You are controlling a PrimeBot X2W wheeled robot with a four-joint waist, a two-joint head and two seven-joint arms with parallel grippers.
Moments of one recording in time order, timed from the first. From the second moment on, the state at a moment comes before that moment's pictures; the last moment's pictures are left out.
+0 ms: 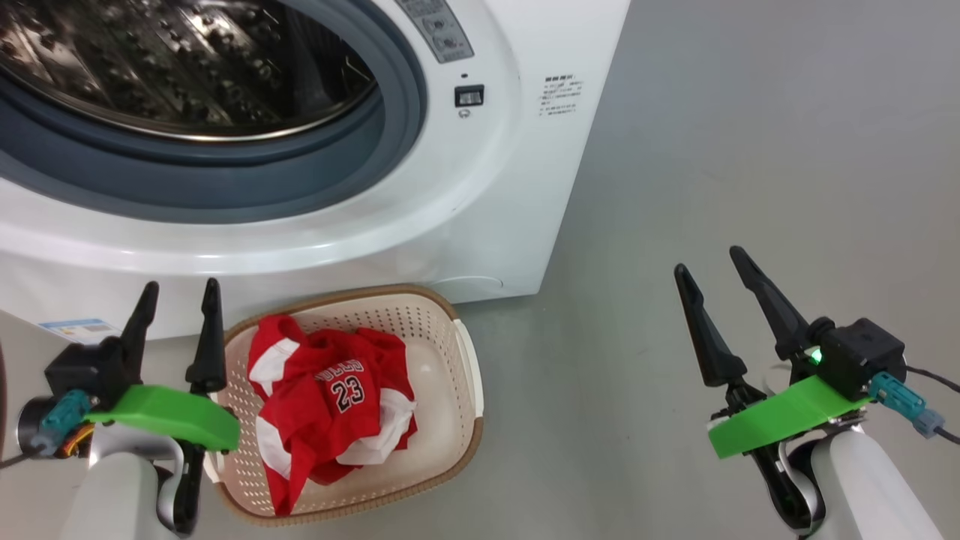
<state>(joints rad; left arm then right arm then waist) -0.42 0.14 -0.05 0.52 -0.26 -0.13 -0.25 -0.28 -0.17 0.14 0.16 0.29 0.13 -0.26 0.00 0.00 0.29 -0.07</state>
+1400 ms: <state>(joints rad) 0.00 0.05 0.12 0.07 -0.17 -0.13 -0.25 -0.14 -0.18 0.08 0.14 0.29 0.13 -0.26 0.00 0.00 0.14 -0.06</state>
